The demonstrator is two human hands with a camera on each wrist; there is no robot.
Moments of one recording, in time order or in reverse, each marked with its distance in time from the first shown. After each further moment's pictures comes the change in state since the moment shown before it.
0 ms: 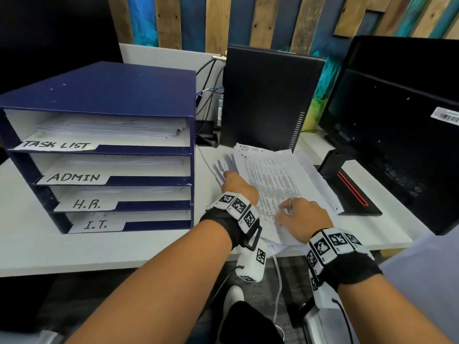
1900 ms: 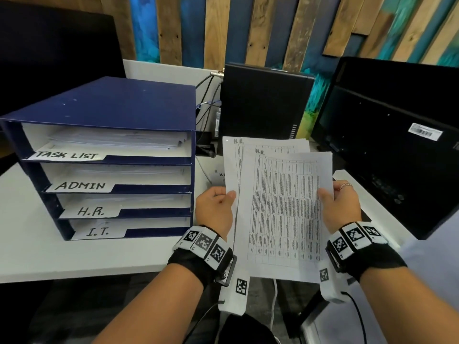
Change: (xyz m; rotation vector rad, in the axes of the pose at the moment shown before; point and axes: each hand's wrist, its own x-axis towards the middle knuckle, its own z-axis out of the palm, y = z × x) left_hand -0.048 -0.043 -0.040 -0.668 0.092 0.108; right_hand 0.008 0.037 -0.047 0.733 0.506 0.067
